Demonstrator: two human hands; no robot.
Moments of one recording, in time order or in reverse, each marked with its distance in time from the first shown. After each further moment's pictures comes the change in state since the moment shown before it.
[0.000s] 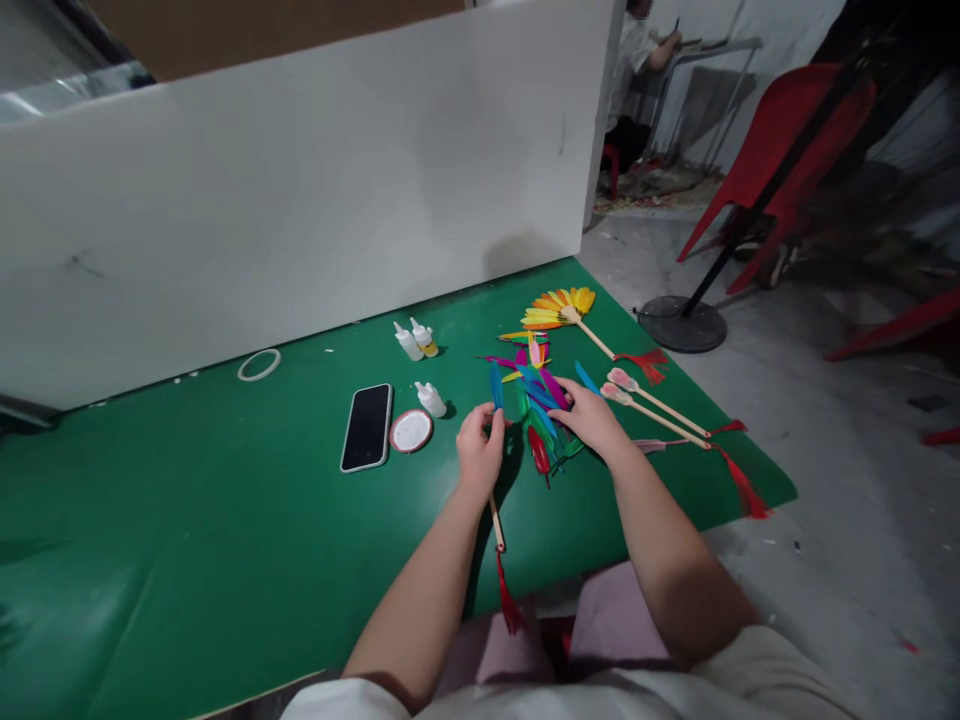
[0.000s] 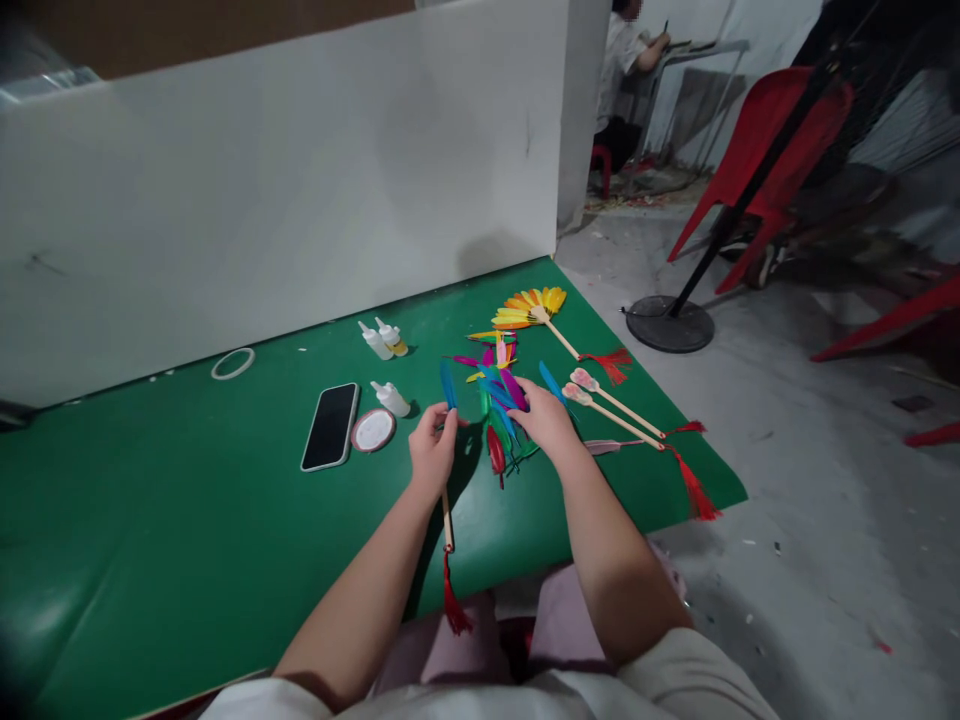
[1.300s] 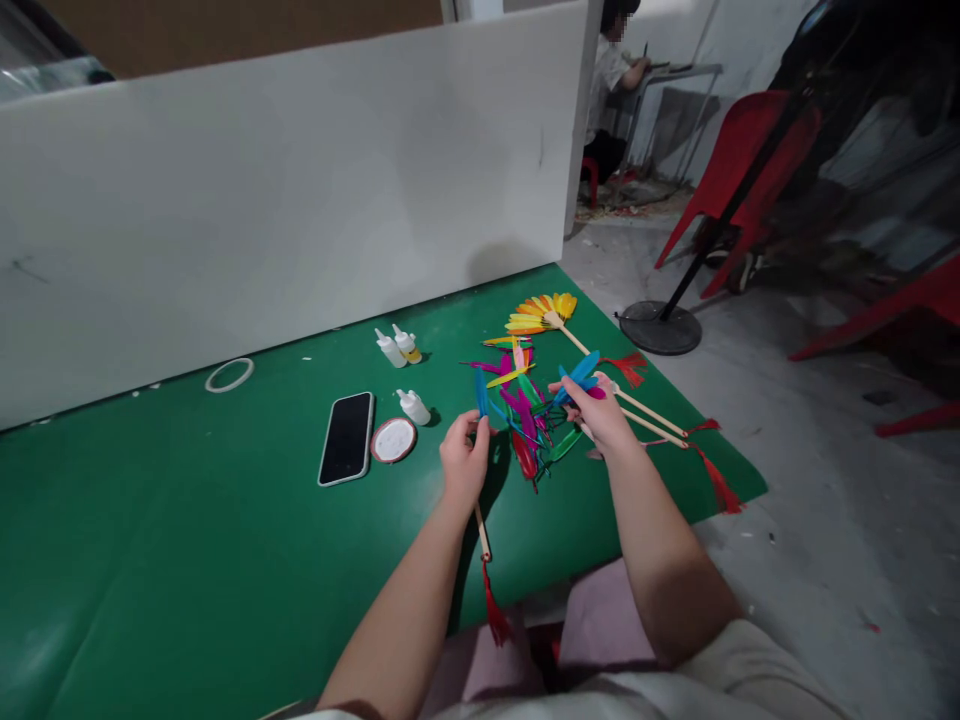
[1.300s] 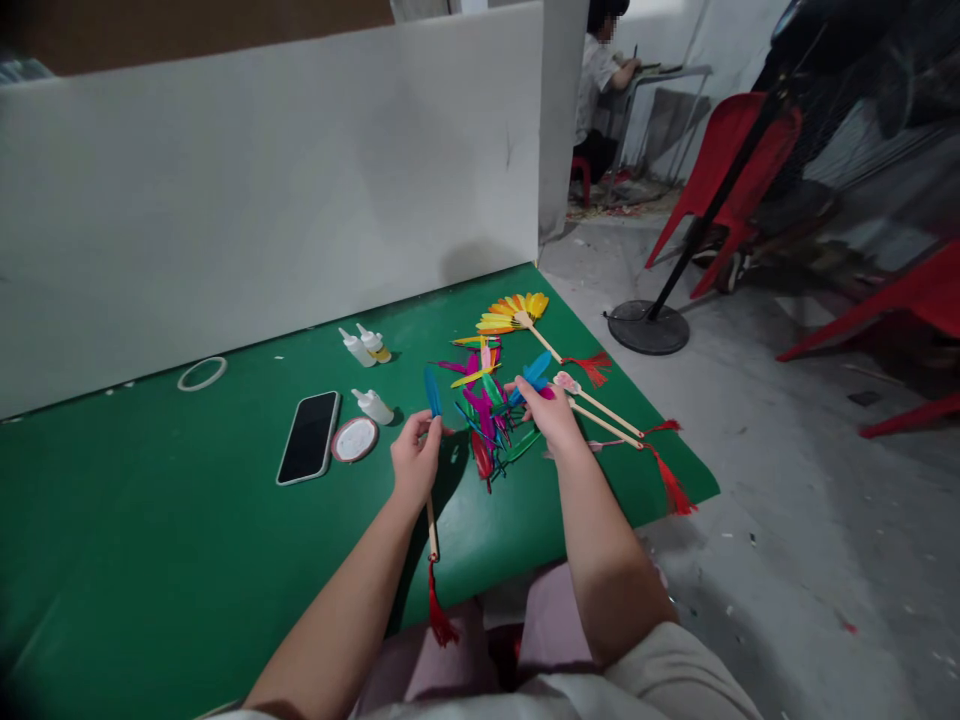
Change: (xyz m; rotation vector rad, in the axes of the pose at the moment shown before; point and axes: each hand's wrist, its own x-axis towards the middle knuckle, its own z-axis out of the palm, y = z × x) left_hand -0.001 0.005 -0.003 -0.028 0.007 0.020; right_hand -0.004 0.001 -0.016 0.784 0.248 0.202
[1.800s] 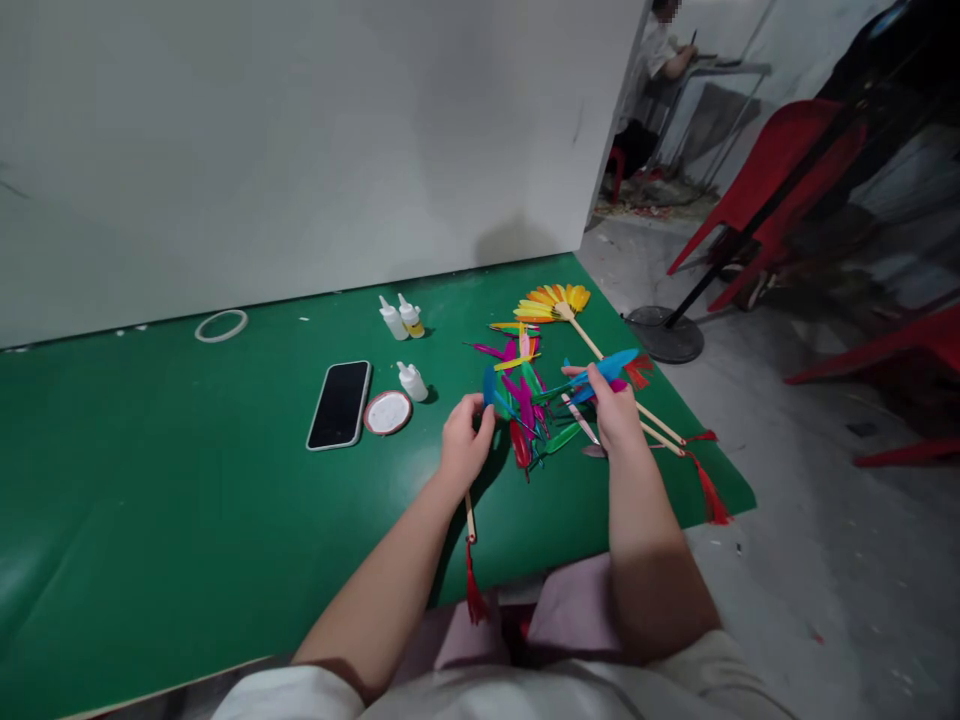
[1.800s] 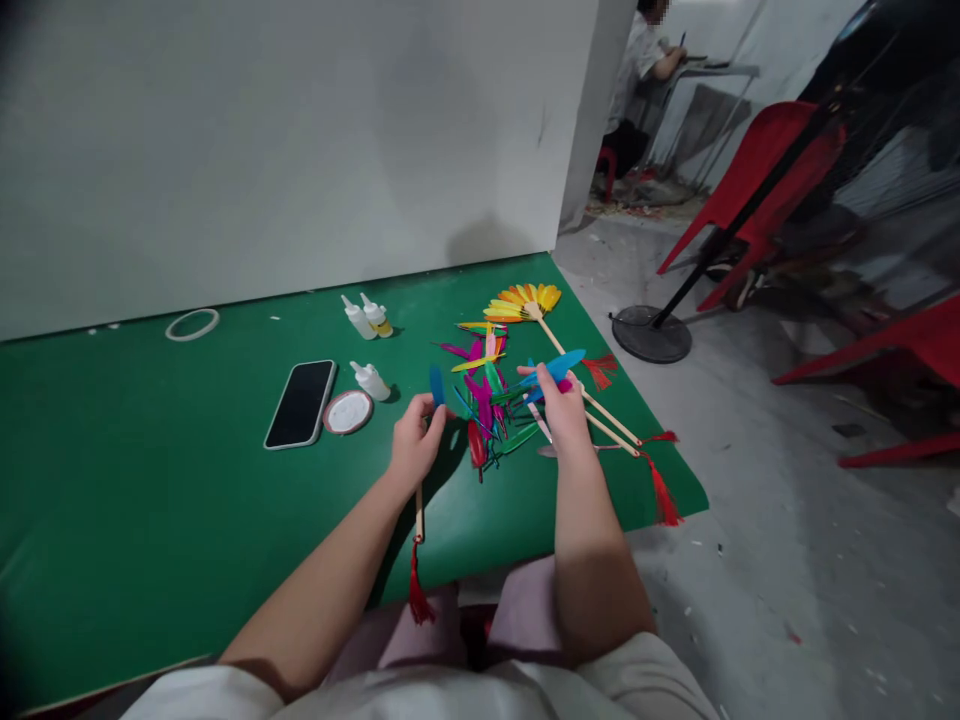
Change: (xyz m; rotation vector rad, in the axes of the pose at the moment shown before) left_hand -0.002 0.008 0.000 0.128 -0.113 0.109; right_hand -0.004 -0.012 -0.008 -0.014 0.057 -0.095
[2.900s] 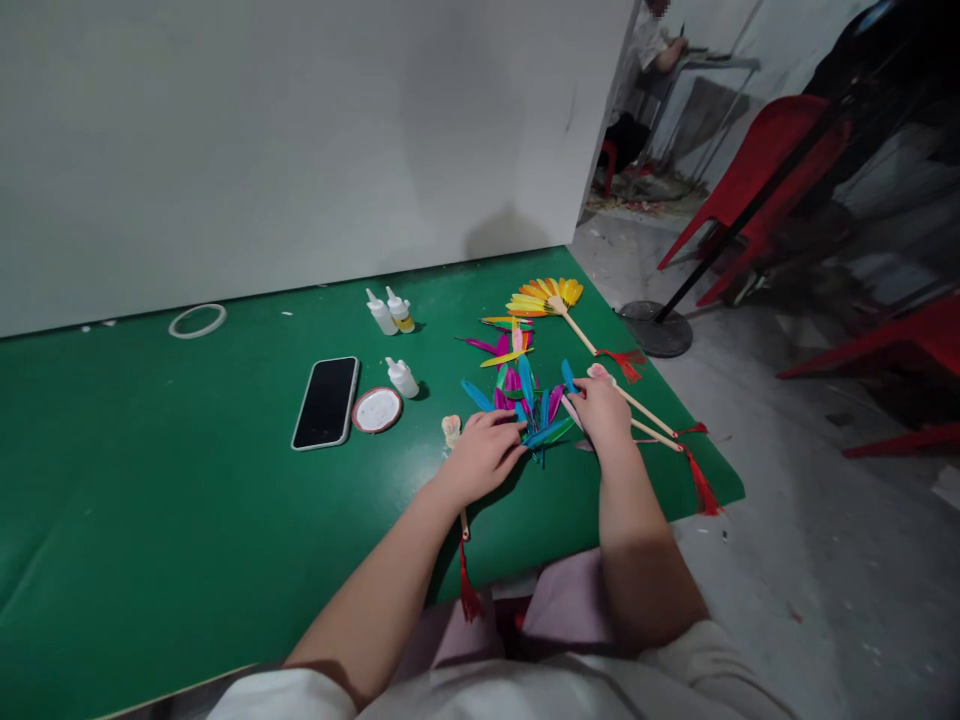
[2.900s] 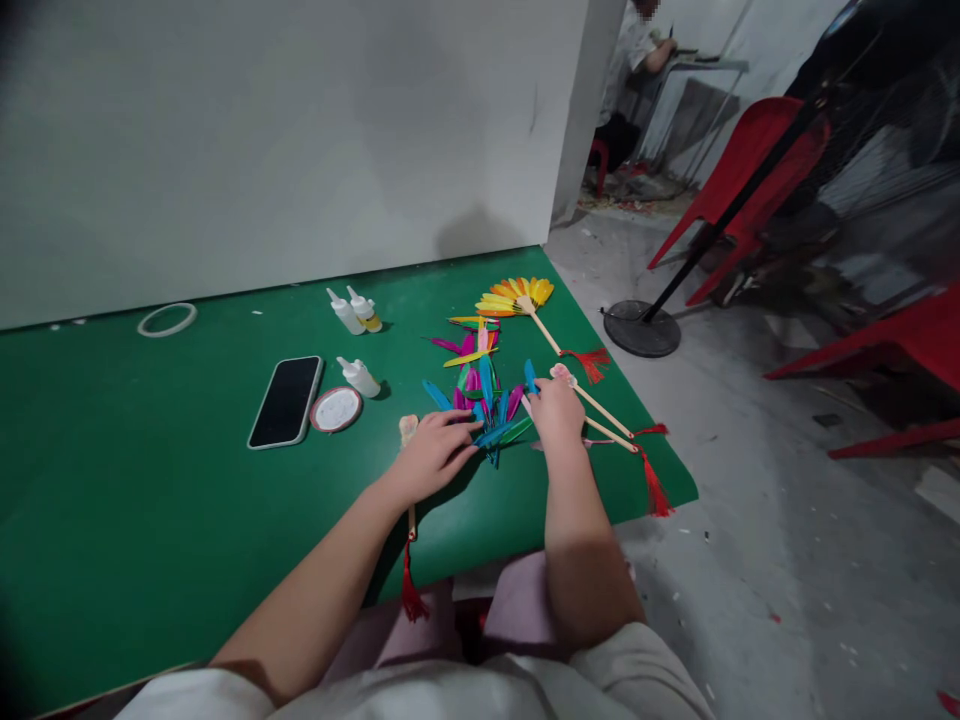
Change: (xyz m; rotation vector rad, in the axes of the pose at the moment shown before) left_hand -0.007 0.018 -0.006 0.295 -0.524 0.442; right_hand 0.007 0.014 -0.012 -1.249 -0.050 -0.054
